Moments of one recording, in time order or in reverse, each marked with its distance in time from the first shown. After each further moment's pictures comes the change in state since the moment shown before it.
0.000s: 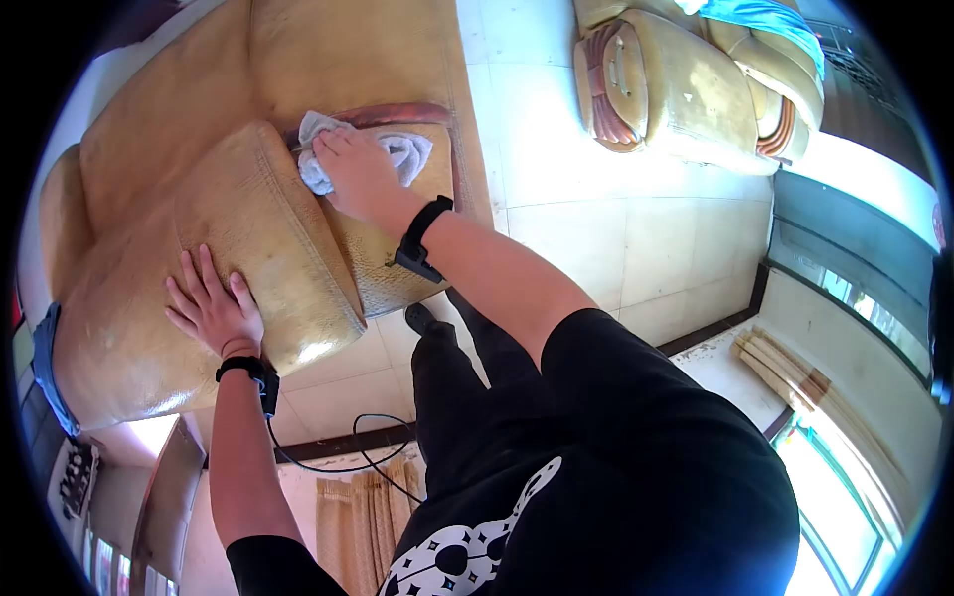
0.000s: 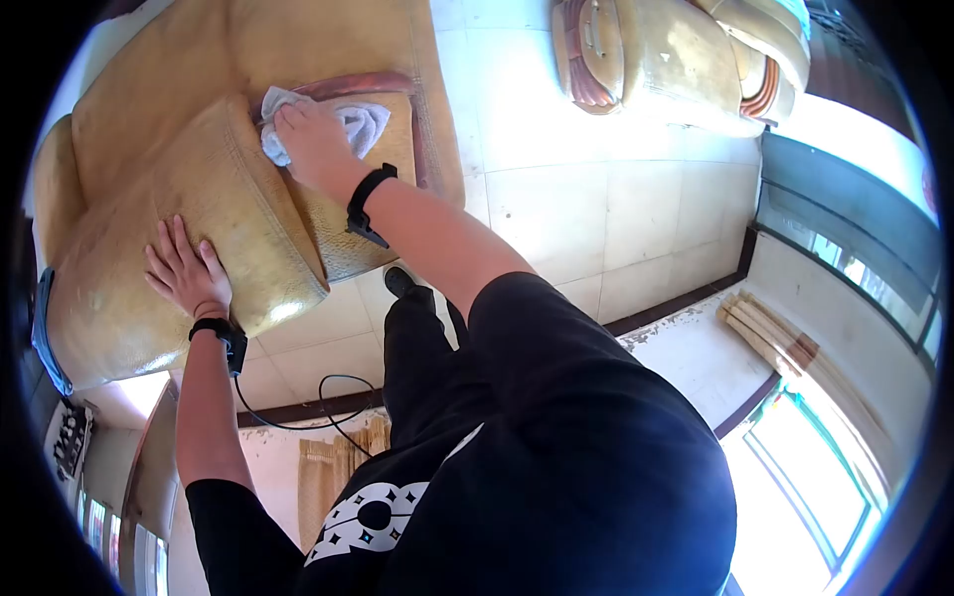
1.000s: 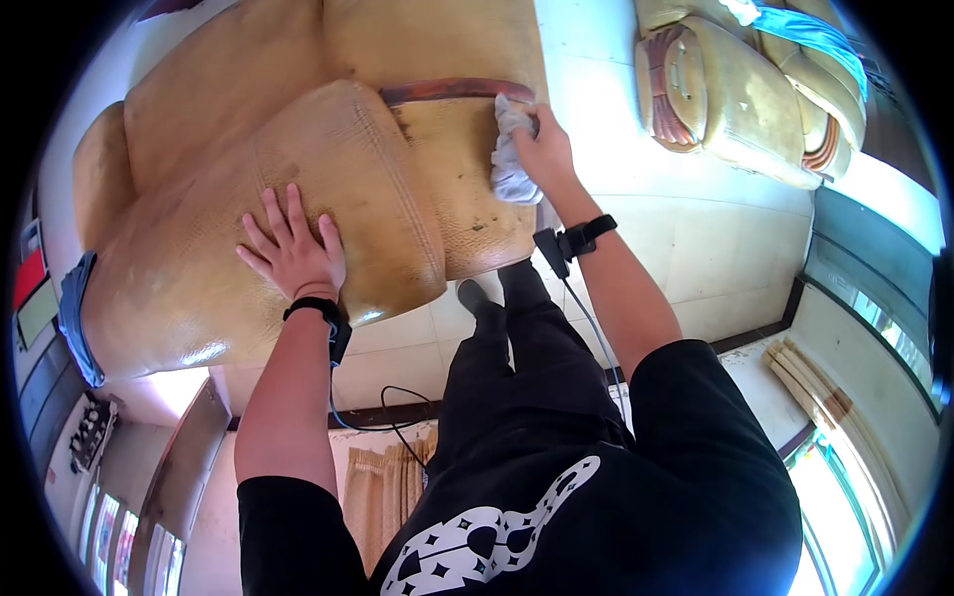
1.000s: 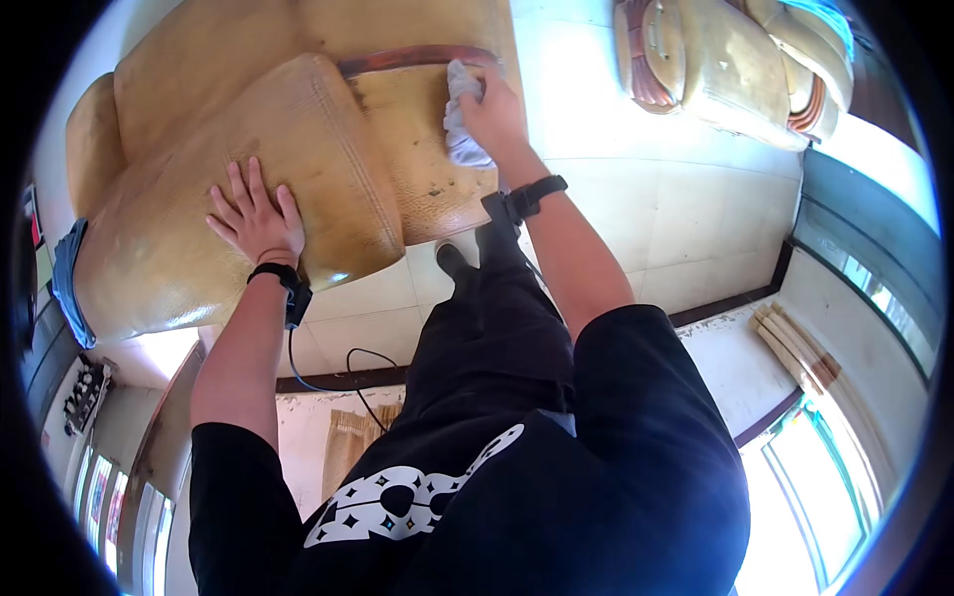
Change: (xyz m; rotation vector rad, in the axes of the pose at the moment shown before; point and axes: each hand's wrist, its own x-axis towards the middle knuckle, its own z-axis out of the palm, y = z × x) left_hand -0.005 -0.006 0.000 -0.022 -0.178 -0.052; right_hand -0.065 0.046 -0.049 0.443 0.121 0.696
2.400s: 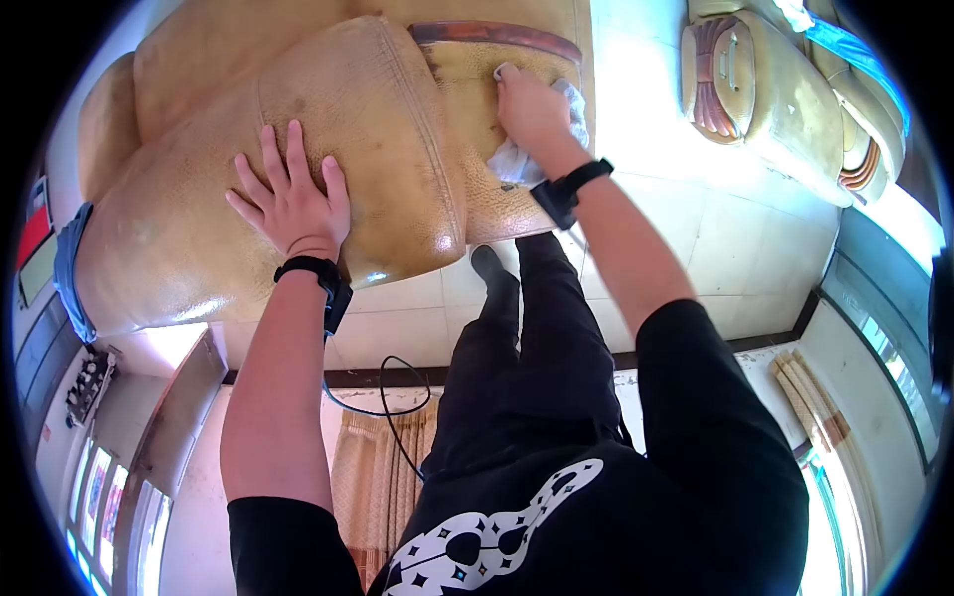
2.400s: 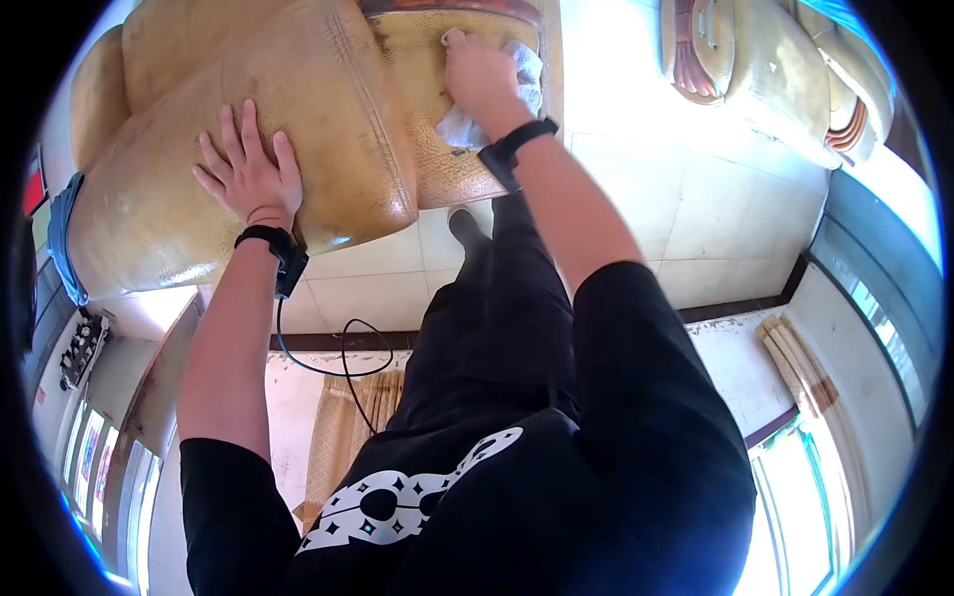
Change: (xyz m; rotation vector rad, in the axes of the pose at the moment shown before) left_hand 0.002 -0.001 0.005 -0.037 0.052 -0.002; right_hand -0.002 -0.019 0.070 -0.528 -0.324 -0.170
